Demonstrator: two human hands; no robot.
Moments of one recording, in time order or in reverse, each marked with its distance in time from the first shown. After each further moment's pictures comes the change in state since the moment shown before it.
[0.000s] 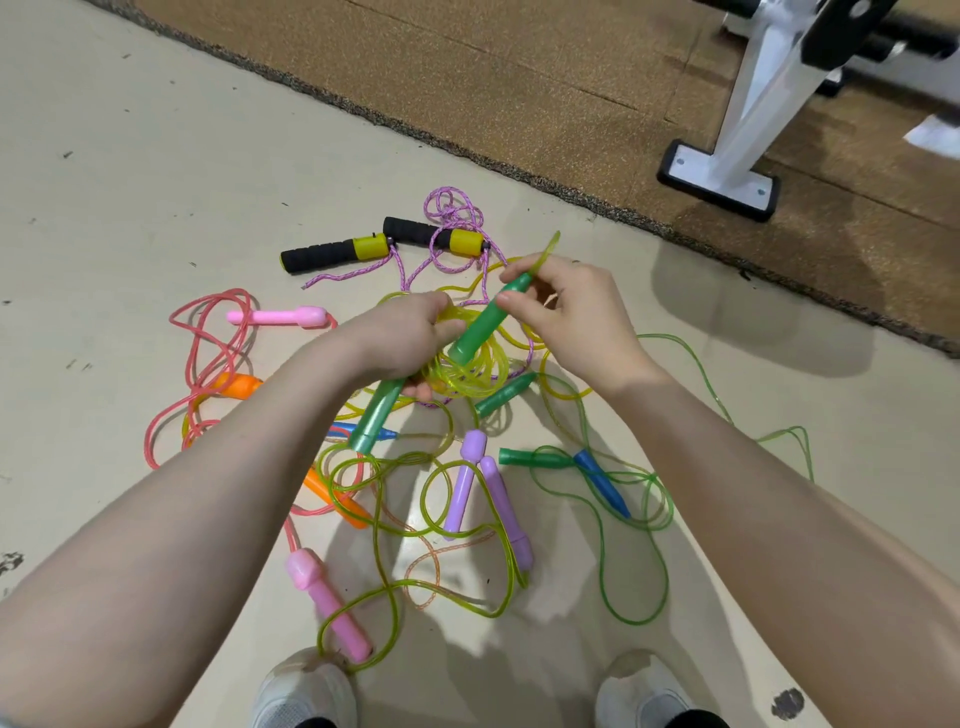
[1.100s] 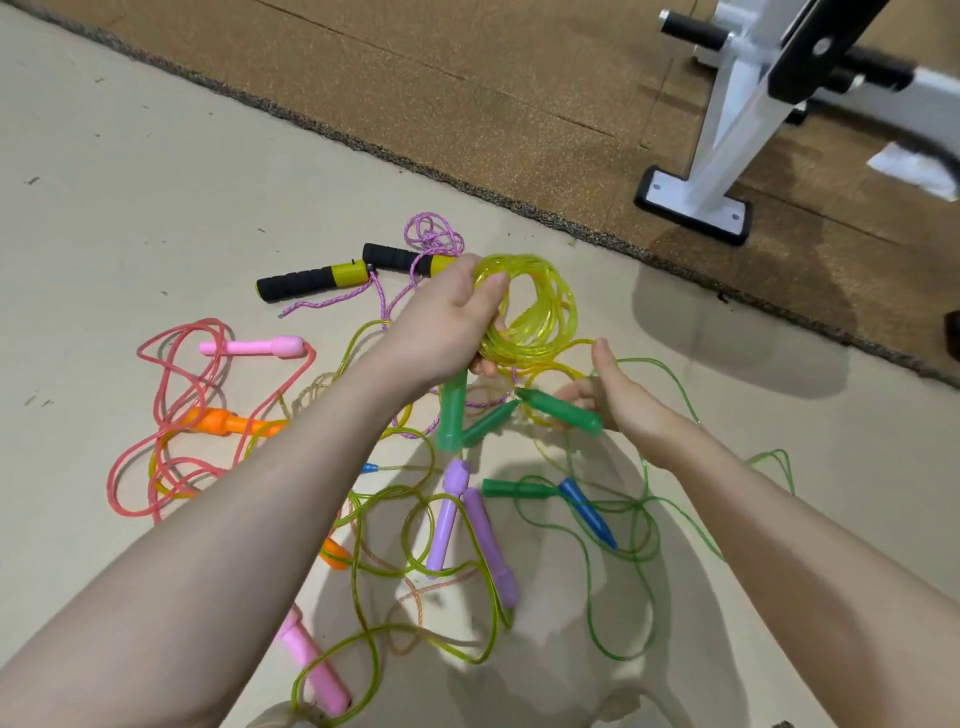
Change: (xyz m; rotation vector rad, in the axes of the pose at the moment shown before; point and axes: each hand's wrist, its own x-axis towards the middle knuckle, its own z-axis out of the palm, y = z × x) left_hand 0.014 0.050 0.017 -0.348 0.184 0.328; right_hand -0.025 0.085 -0.026 0.309 -0.344 0.657
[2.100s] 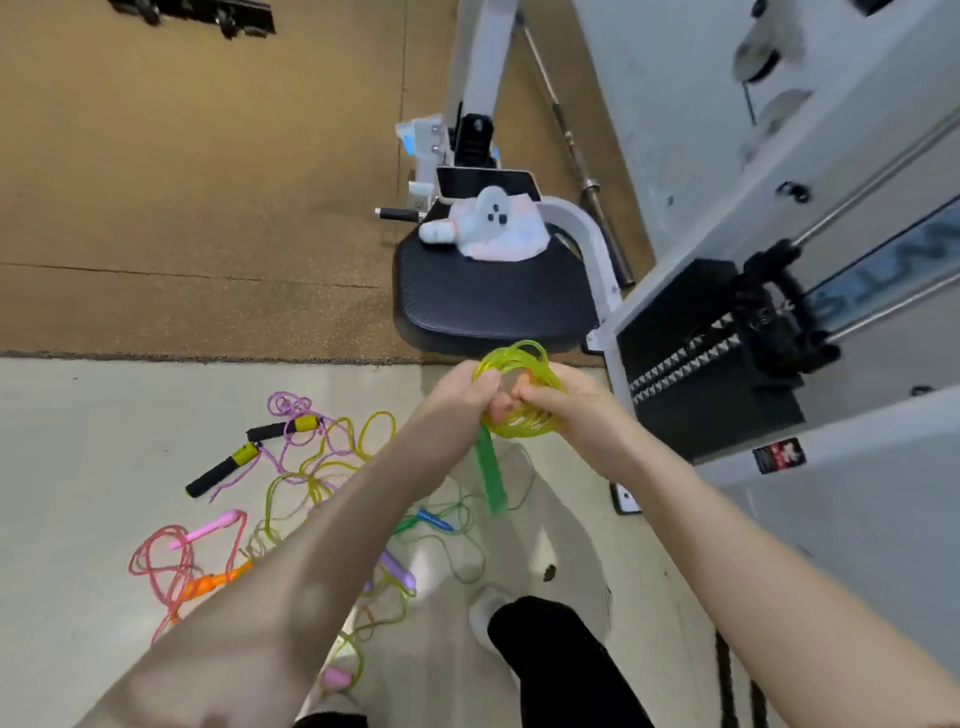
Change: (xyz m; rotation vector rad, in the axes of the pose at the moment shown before) left_hand -0.118 0.464 0.002 -0.133 -0.514 -0.051; right_hand -0.414 -0.316 -0.141 0.465 0.360 -0.247
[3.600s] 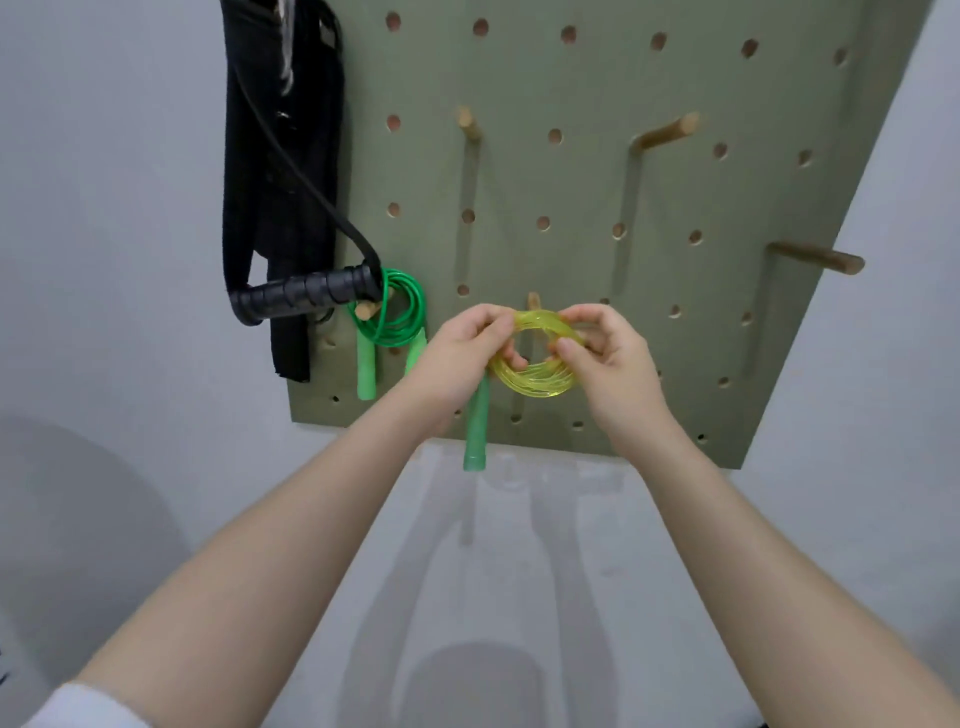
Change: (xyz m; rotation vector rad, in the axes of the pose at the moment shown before) left_hand -0.190 0.415 0.828 -0.029 -1.363 0.715; right_hand -0.721 -0.189 -0.486 -0.315 1.903 -0.504
